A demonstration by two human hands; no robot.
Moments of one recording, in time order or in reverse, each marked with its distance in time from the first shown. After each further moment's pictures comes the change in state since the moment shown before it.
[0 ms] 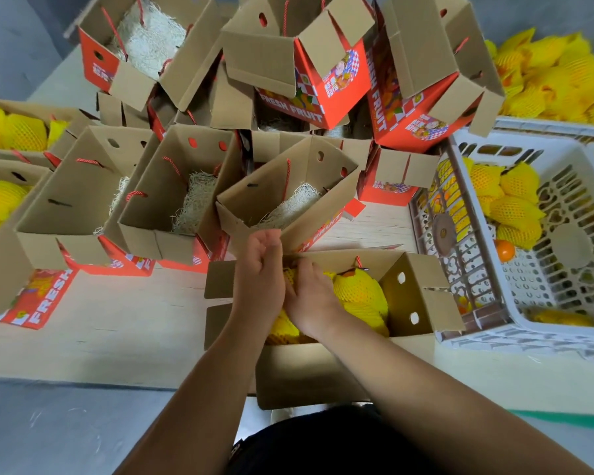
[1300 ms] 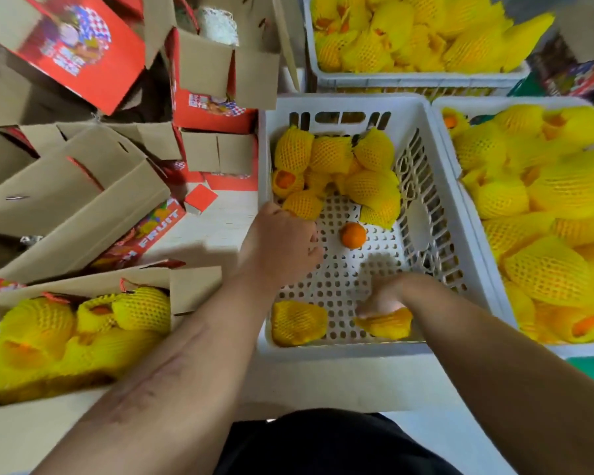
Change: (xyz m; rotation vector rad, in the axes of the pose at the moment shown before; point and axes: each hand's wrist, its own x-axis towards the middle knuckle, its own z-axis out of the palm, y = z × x) left_hand -0.003 0.043 0.403 1.225 -0.464 0.744; right_hand 0.037 0.407 -0.320 -0.549 -0.641 0.479
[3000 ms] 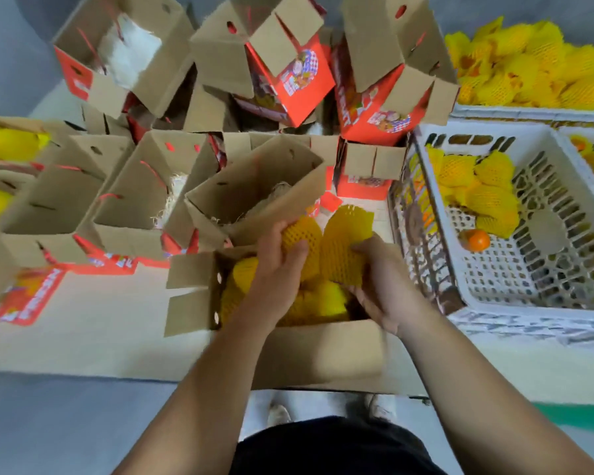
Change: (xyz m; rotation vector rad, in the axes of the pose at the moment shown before) left_hand -0.260 -0.198 -0.075 -1.252 0.231 -0.577; right_hand -0.158 -0.340 0.077 1.763 0.181 -0.806
